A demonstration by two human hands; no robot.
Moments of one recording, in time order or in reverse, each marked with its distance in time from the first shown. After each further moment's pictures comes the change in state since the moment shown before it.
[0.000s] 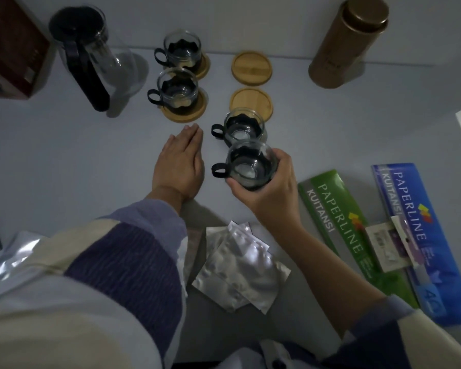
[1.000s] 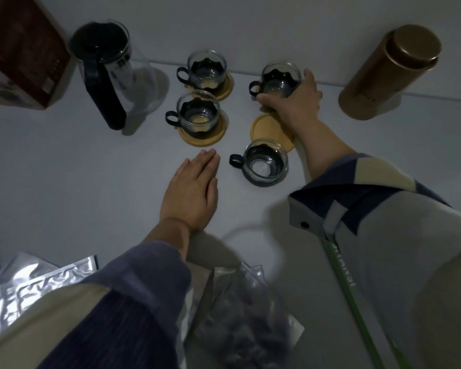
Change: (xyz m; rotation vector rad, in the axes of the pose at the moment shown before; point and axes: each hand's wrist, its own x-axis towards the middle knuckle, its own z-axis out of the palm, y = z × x) left_hand 0.004 -0.001 -0.001 -0.041 0.012 -0.023; right_hand 0.243 -0.004 0.041 -0.108 -0.098 0.181
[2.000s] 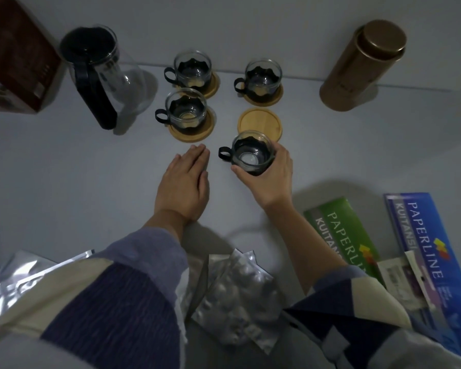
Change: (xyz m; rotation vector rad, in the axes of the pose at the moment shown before) left_hand 0.002 0.006 0.000 0.022 0.012 0.001; right_hand -0.153 0.050 0.012 0.115 0.044 -0.074
